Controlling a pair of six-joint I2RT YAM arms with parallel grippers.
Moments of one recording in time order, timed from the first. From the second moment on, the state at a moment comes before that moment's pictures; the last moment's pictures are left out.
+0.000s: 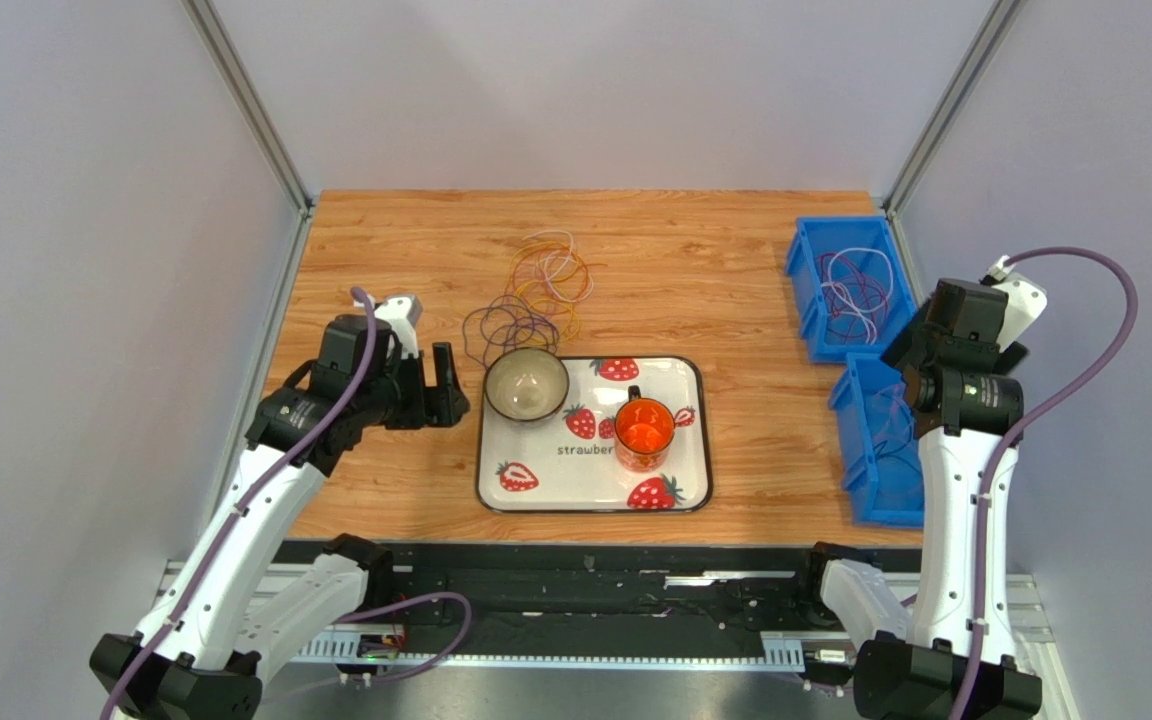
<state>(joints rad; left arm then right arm) -0.34 0.86 0.94 -0.87 0.09 -0.35 -0.23 0.94 1.14 -0.88 0.42 0.36</state>
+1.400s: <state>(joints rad) -0.34 1.33 1.21 -0.75 0.01 -0.41 0.45 1.08 1.03 -0.56 0.07 0.43</state>
